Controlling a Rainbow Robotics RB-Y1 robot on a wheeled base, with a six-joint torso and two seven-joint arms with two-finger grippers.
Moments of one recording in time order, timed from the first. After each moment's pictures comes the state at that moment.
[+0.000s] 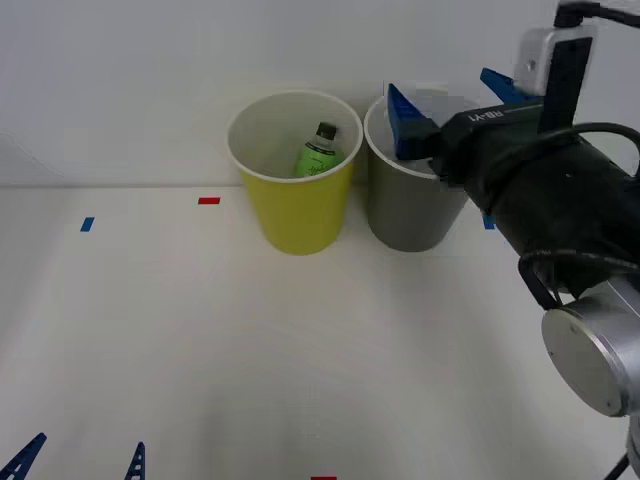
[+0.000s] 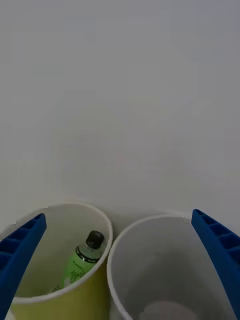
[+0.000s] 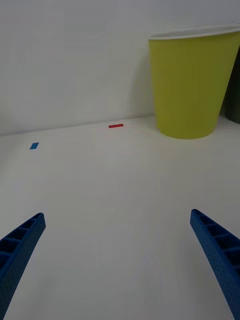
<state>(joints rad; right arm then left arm) -0.12 -0.29 0.17 -2.49 -0.13 0.82 1.35 1.13 0.51 -0.30 -2.15 0.41 -0.59 -1.85</state>
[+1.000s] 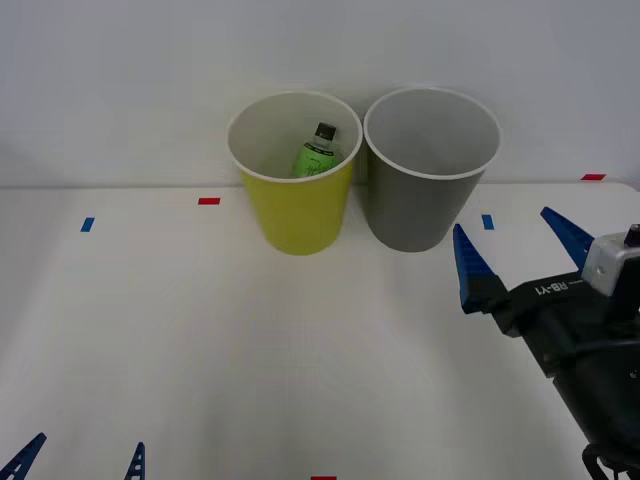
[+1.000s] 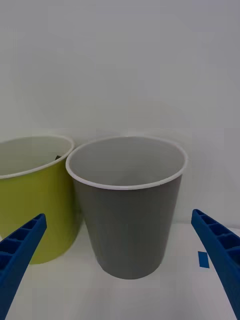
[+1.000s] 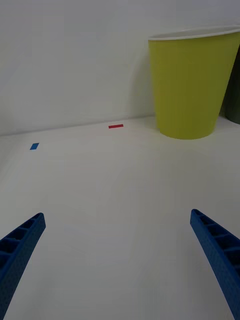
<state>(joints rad) 0.52 -0.40 0.17 -2.48 -0.09 0.19 1.36 1.13 0.51 -0.30 -2.15 0.41 -0.59 -1.85</state>
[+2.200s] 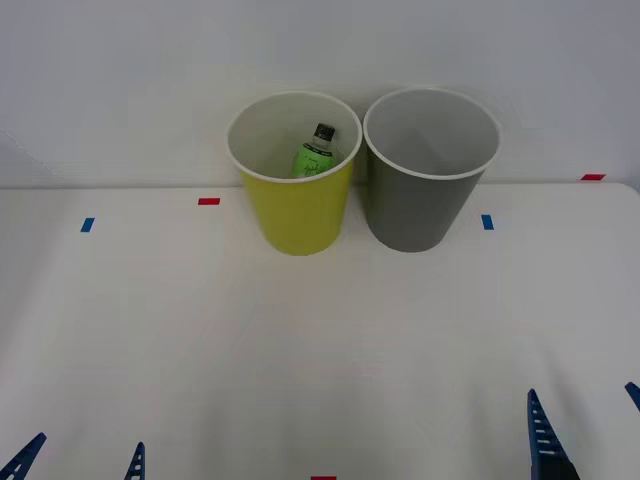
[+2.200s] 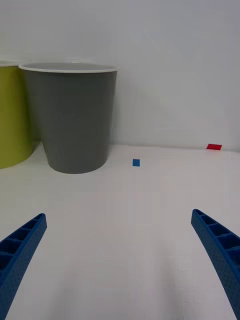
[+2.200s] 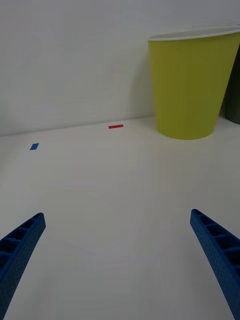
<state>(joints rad) 1.04 -0.36 0.14 -2.16 -0.12 -0.48 1.49 1.13 0.51 -0.30 -2.15 0.41 -0.59 -1.85</state>
